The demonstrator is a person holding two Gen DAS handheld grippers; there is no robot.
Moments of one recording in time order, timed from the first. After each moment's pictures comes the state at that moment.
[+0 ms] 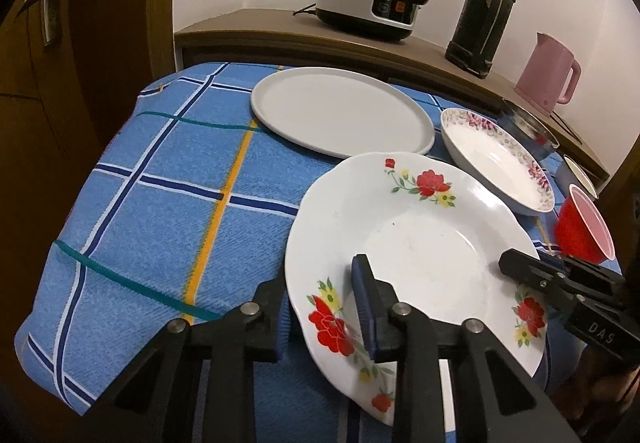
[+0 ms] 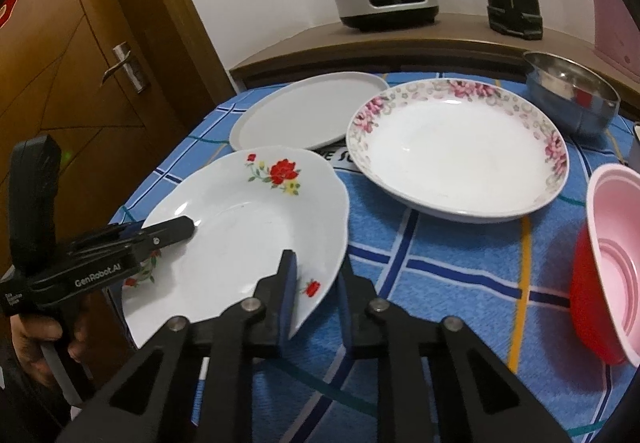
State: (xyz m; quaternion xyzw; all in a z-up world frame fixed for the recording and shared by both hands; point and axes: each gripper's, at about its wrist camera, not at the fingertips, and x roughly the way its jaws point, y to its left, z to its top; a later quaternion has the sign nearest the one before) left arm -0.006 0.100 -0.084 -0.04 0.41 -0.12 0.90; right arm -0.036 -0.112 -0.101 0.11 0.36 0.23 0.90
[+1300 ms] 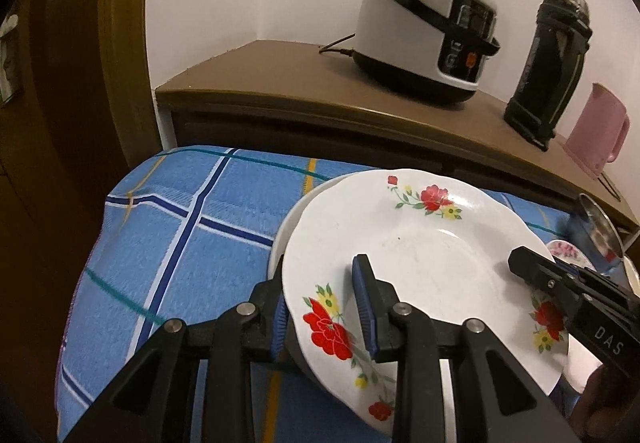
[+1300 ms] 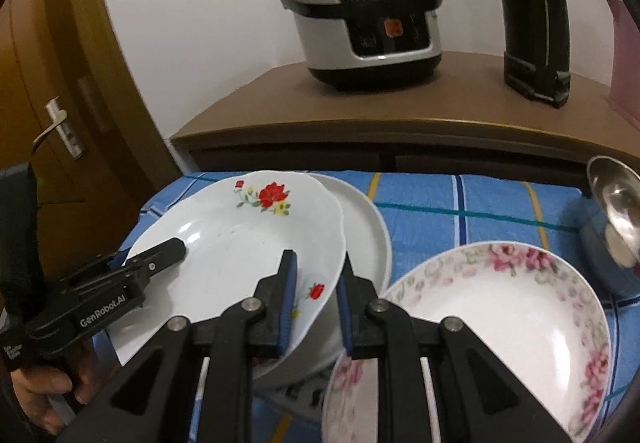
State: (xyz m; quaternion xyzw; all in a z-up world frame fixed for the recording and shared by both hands) left arm 0.166 0.107 -0.072 -0.04 0.37 -0.09 0.92; right arm 0.133 -0.091 -0.069 0.12 0.33 0.15 0.92
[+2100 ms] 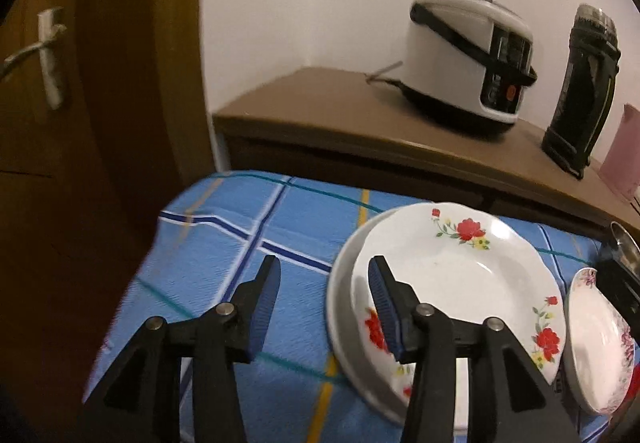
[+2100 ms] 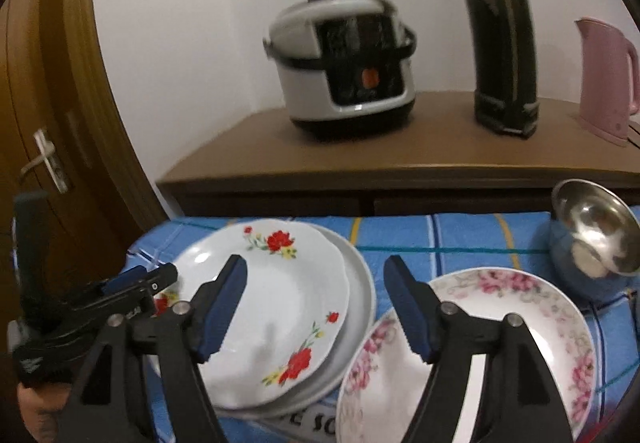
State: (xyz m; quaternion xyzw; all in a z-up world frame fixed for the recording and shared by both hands) left arm 0.148 0.120 -0.053 -0.04 0.33 0.00 0.94; right arm 0.093 -0.097 -0.053 0.14 0.23 0.10 0.96
